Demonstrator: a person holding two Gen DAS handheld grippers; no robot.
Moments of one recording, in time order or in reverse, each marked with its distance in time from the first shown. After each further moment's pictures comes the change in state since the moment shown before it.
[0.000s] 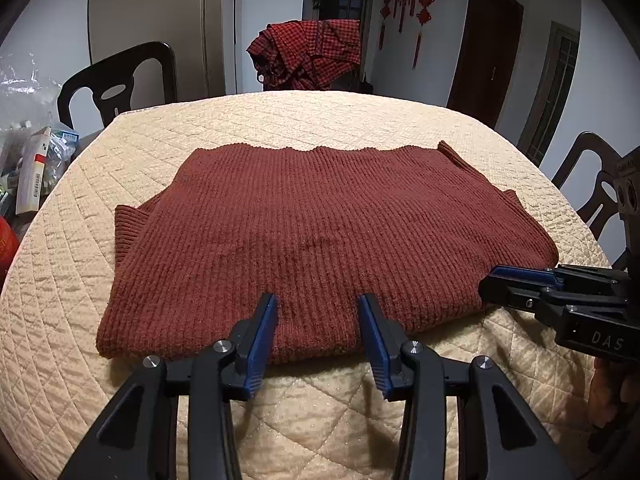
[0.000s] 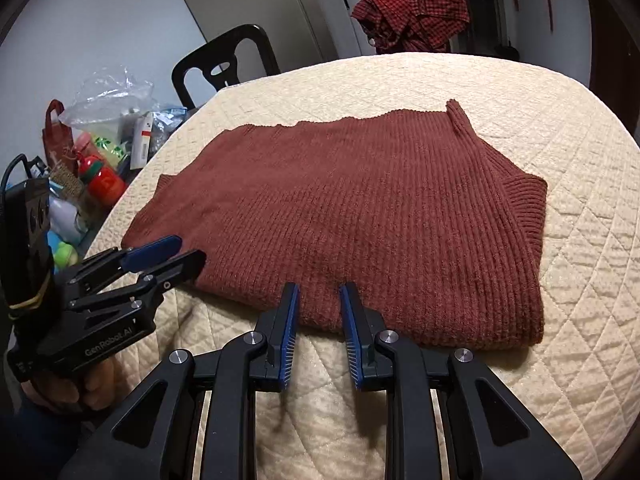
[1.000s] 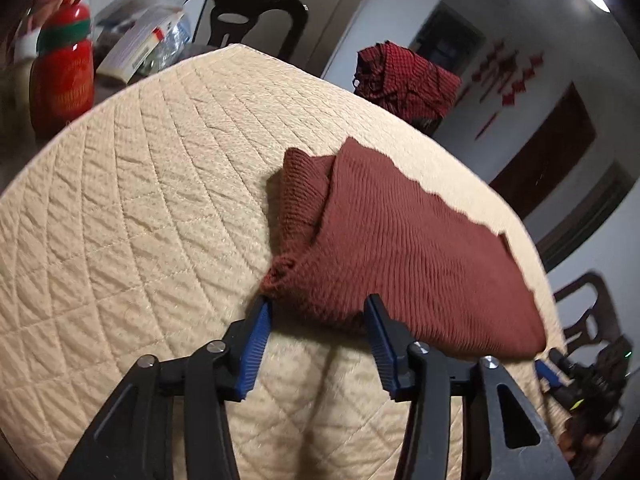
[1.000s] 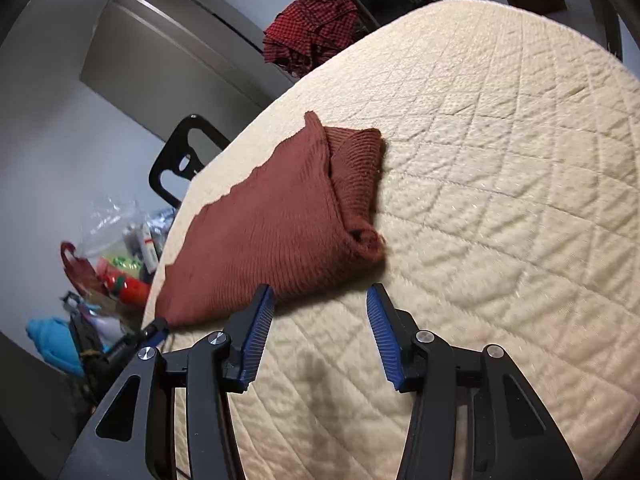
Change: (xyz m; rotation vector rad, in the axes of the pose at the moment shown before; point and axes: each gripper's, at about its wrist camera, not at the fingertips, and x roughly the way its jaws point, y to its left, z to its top) left arm -0.022 0.117 -0.031 -0.496 -0.025 -0.058; right arm -0.049 -0.096 -0.035 0.487 -0.137 0.140
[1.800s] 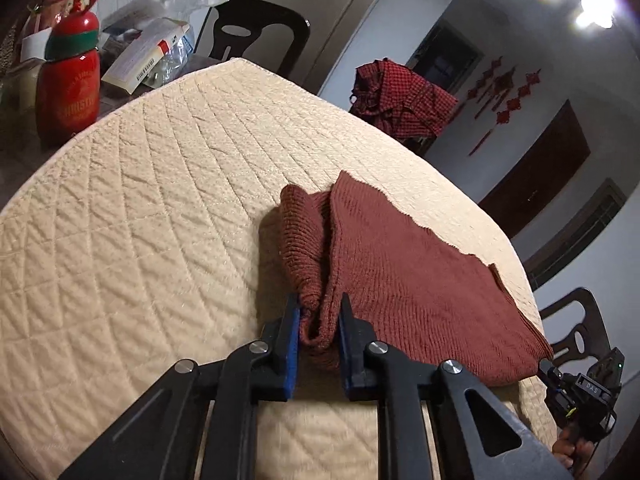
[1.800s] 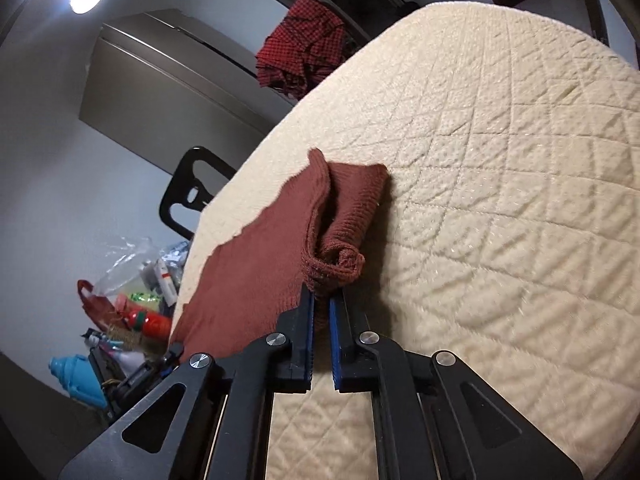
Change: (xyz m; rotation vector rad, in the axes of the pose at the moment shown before) left arm -0.021 0.003 0.001 -0.008 -0.046 -0.032; right arm -0.027 0.000 0.001 0.073 -0.061 0.036
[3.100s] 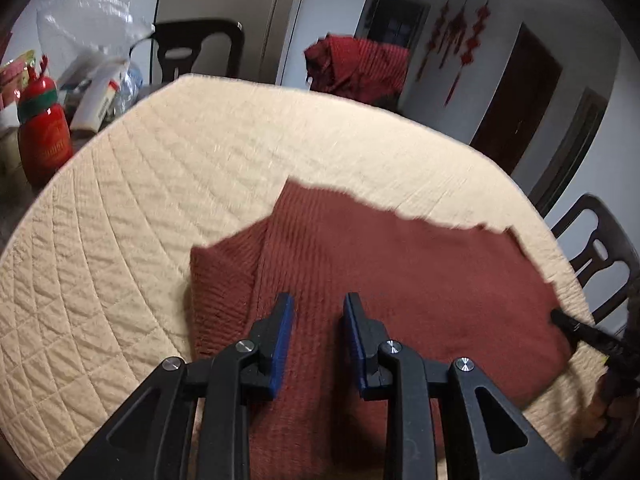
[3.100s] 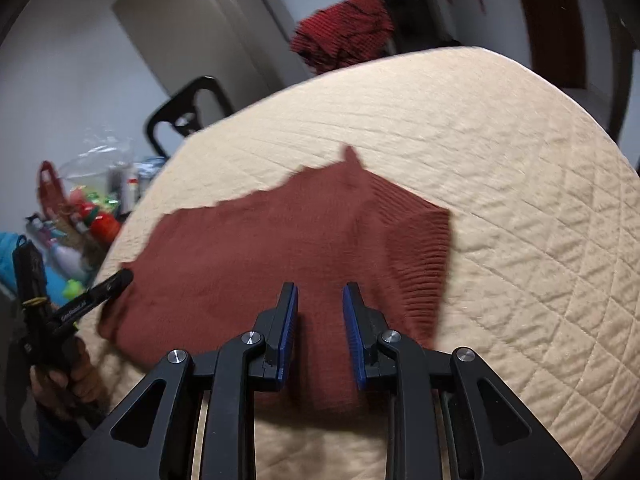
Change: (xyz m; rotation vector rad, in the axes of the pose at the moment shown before) left arm -0.005 -0.044 -0.051 0.269 0.023 0.045; right arm -0.002 0.031 -0.051 -0.348 0.029 -0.199
